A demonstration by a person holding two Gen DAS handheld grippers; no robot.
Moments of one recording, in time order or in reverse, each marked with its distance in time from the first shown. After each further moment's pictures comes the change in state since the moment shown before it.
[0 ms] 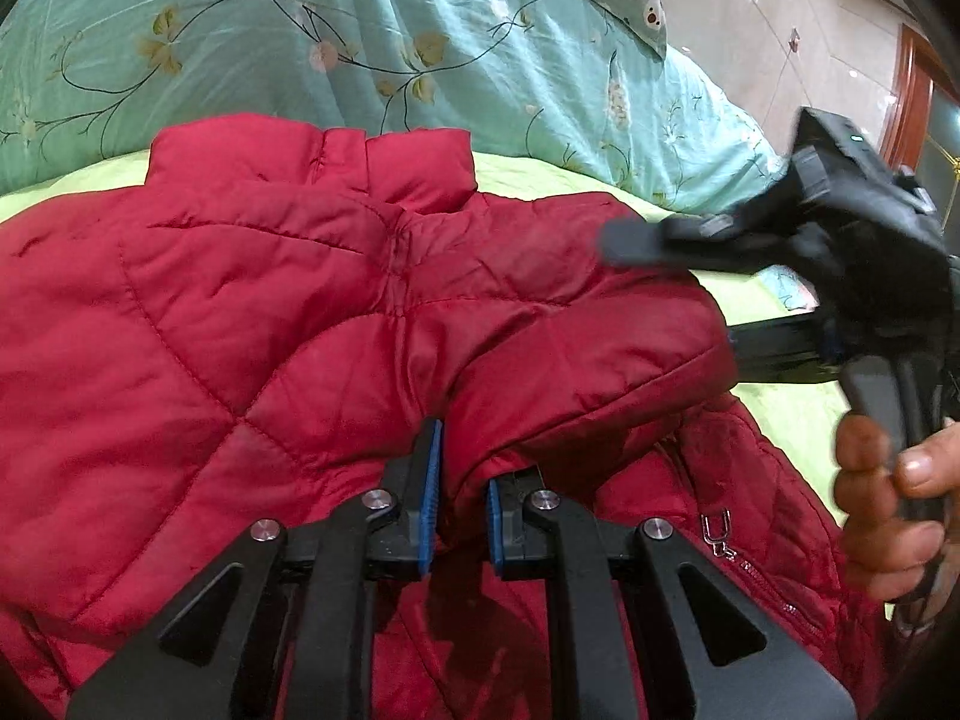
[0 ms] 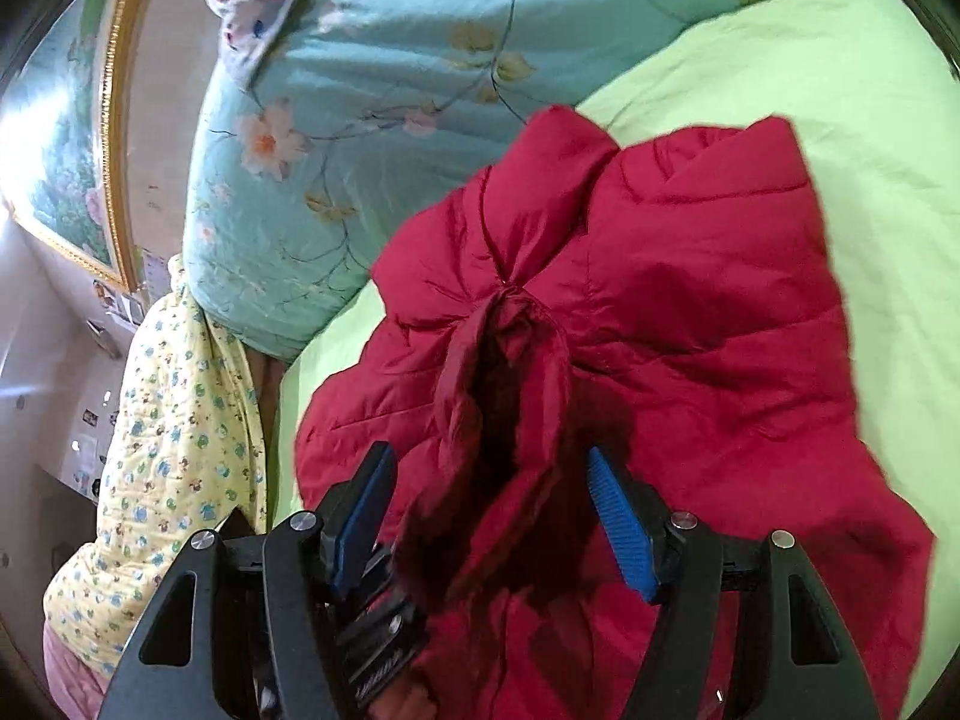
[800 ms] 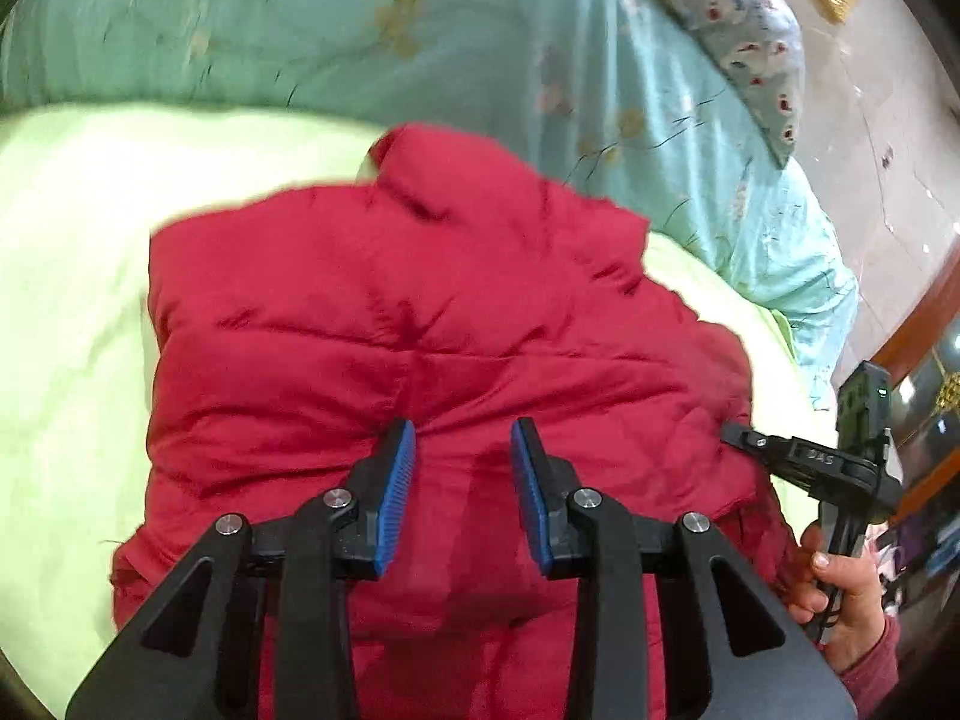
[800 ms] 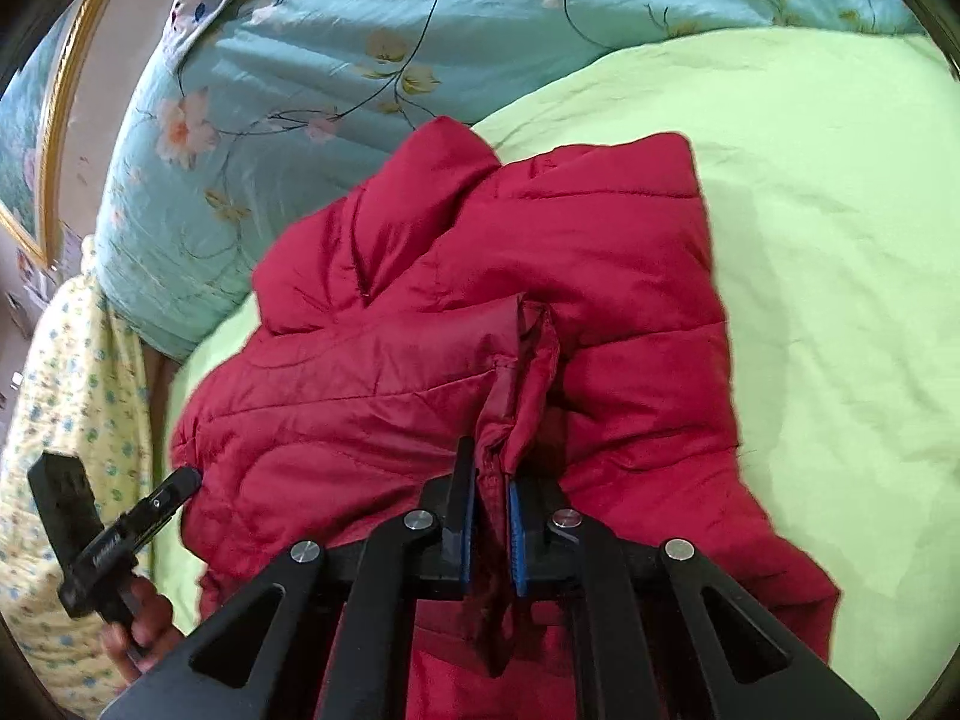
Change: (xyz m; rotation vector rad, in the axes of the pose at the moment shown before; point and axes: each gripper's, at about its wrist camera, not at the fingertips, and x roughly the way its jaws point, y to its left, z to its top) left arm -0.045 0.124 0.019 -0.274 0.033 0.052; right arm -0.010 -0.034 -0.009 -0.088 -0.103 -0.275
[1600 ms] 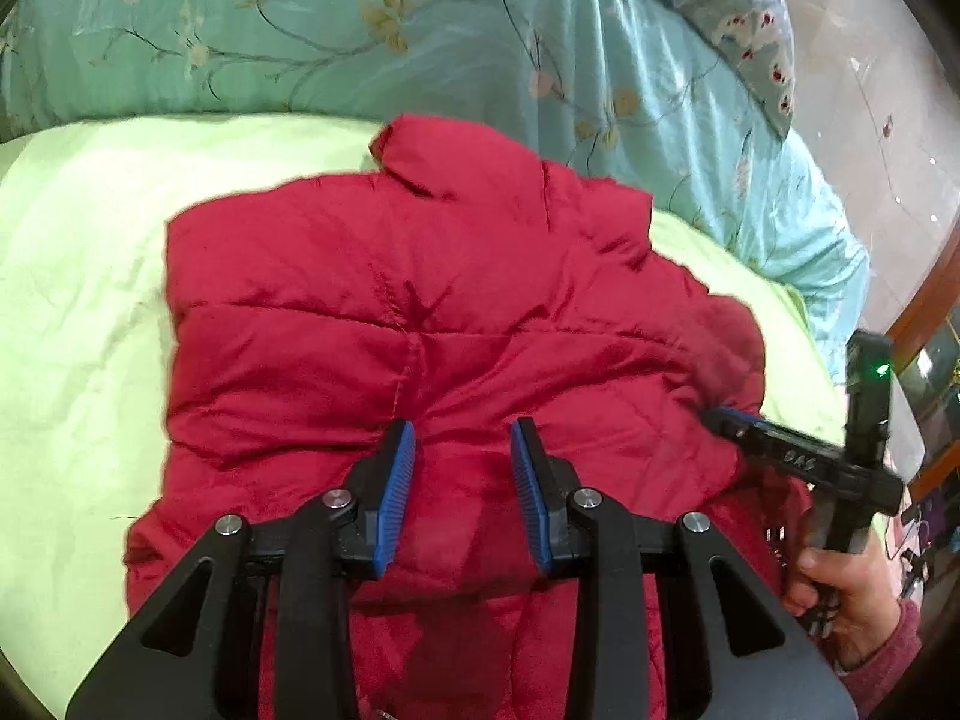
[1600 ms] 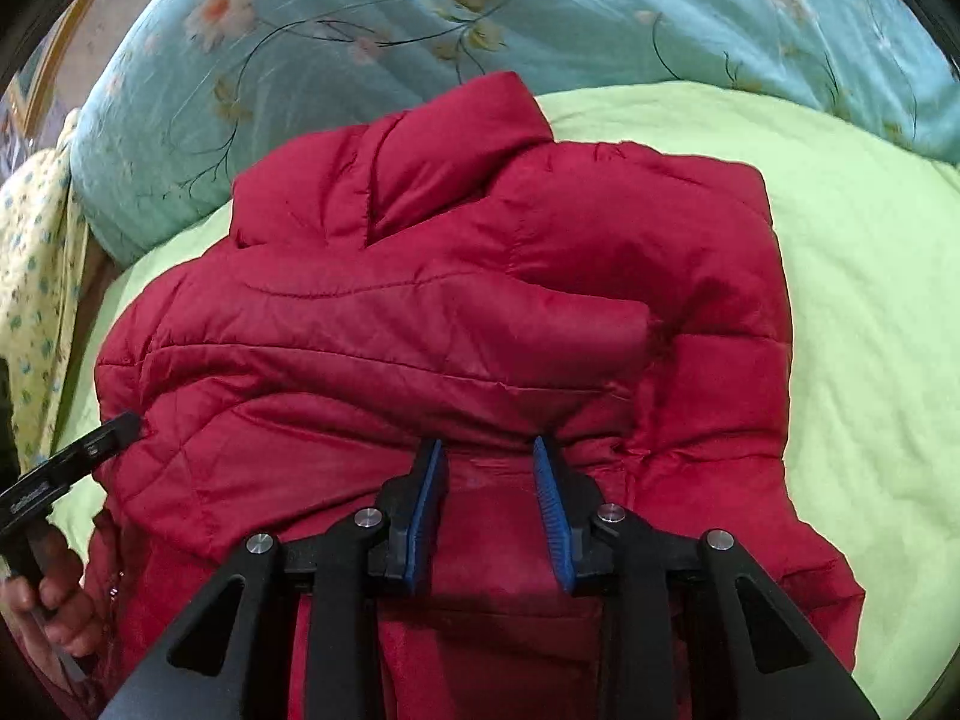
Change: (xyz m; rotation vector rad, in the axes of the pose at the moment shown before) left arm -0.012 -0.010 -0.010 0.062 -0.027 0.061; right arm 0.031 0.045 -0.017 -0.223 0.008 -0.174
